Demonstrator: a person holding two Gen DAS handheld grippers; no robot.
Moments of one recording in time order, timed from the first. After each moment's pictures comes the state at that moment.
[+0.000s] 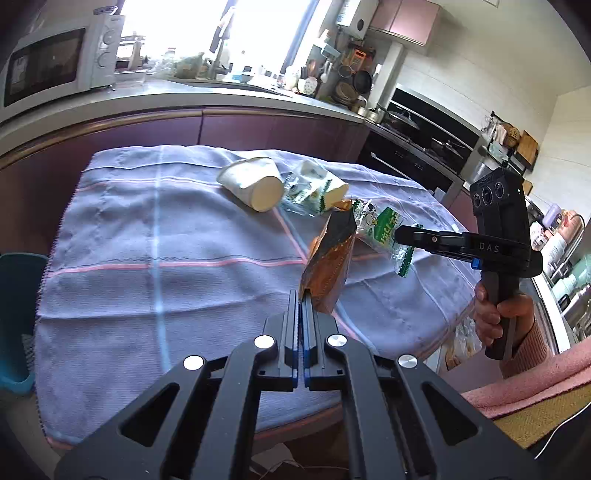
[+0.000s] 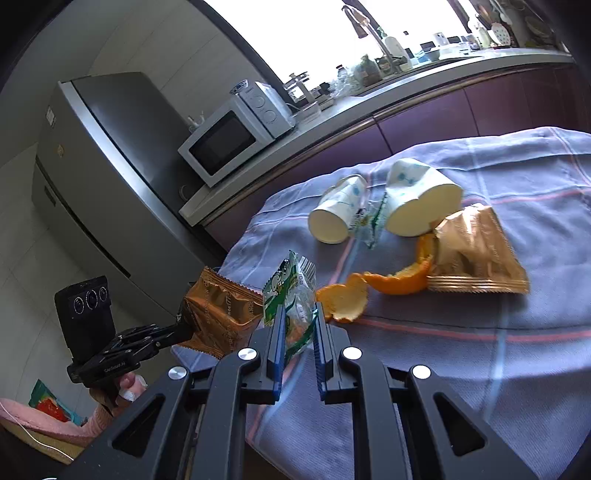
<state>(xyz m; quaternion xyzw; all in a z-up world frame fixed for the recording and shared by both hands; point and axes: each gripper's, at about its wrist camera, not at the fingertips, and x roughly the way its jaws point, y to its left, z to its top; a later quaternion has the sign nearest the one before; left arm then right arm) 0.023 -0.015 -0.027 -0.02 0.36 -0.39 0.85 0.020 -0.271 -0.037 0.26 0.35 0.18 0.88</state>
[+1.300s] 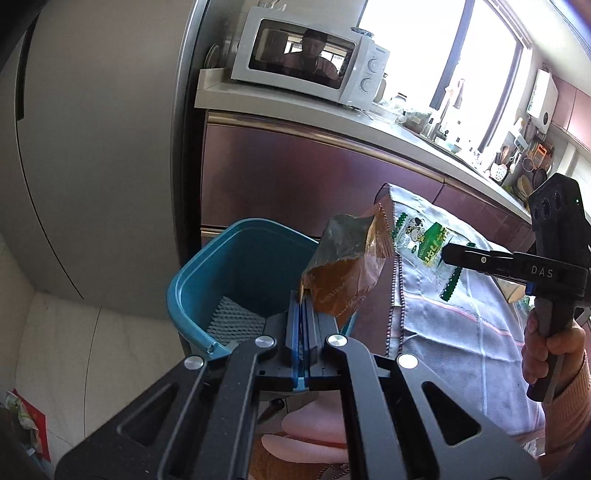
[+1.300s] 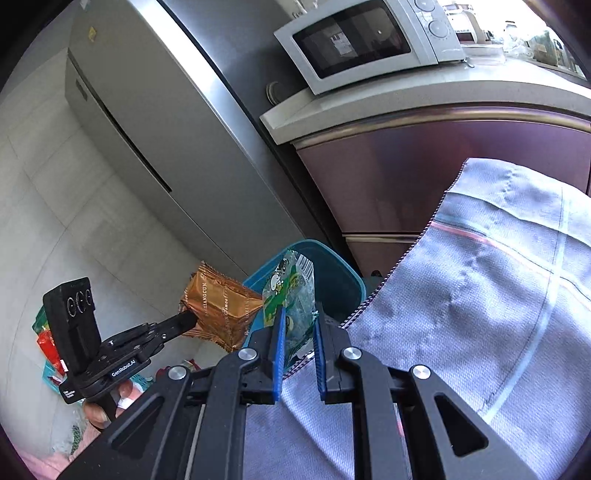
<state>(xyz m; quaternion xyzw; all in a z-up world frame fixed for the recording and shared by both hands) 0.081 0.262 -0.043 -0.13 0.36 -0.03 0.93 0.226 0.000 -0.033 0.13 0.43 0.36 0.82</state>
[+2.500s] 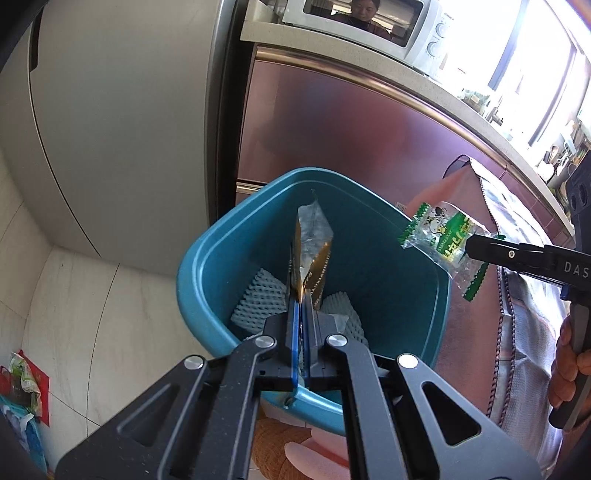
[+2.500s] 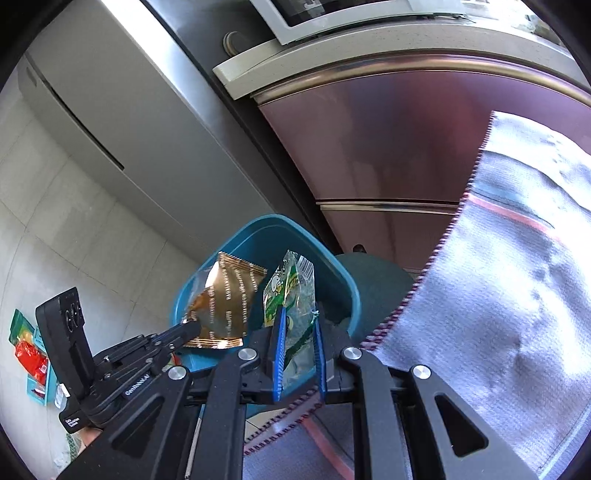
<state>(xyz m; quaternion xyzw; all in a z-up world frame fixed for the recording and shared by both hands) 0.156 0.274 -0.131 -0.15 0.43 0.03 0.89 0.271 0.059 -0.089 0.10 0.51 0.31 0.80</state>
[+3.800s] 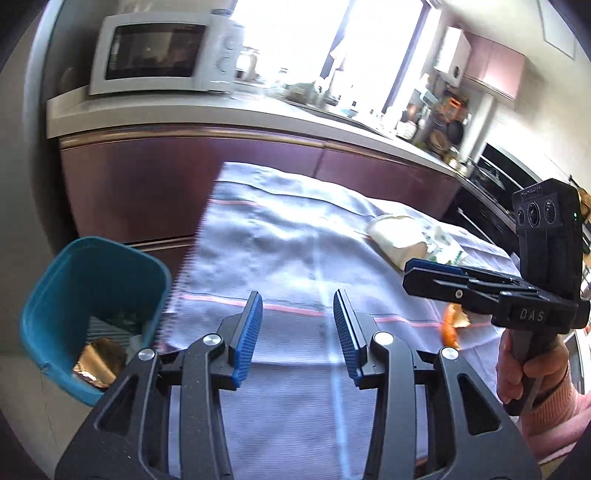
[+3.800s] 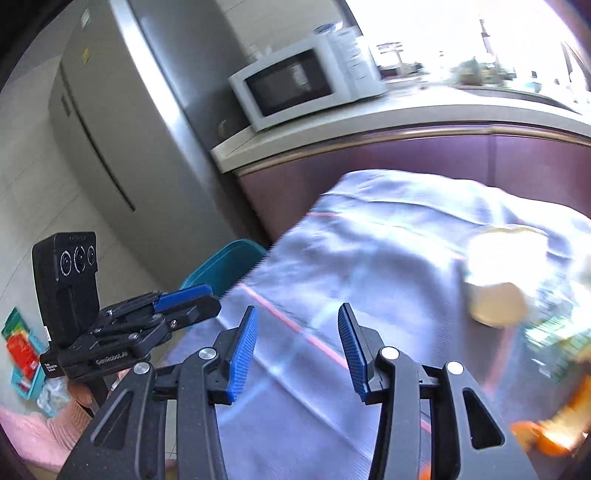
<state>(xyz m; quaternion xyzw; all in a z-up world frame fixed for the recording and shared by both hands) 0.104 0.064 -0.037 -0.07 0.35 -0.24 0.90 0.120 -0.141 -0.022 0.12 0.38 0.24 0.88</state>
